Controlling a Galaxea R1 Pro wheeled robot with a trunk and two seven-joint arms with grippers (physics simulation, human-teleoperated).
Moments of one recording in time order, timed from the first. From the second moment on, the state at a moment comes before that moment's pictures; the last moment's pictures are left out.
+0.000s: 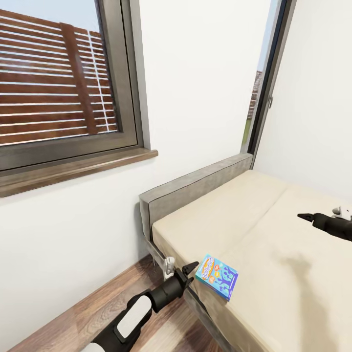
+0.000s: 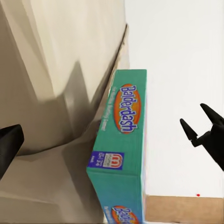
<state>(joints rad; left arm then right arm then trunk) -0.48 -0.13 -0.48 -0.70 1.31 0.37 -0.47 -0.70 -0.40 -0.56 -1.25 -0.03 1.04 0.50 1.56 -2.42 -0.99</state>
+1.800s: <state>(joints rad) -0.42 -0.15 -0.49 -0.77 1.32 0.37 -0.43 -0.70 -0.36 -0.56 -1.25 -0.02 1.04 0.49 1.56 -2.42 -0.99</state>
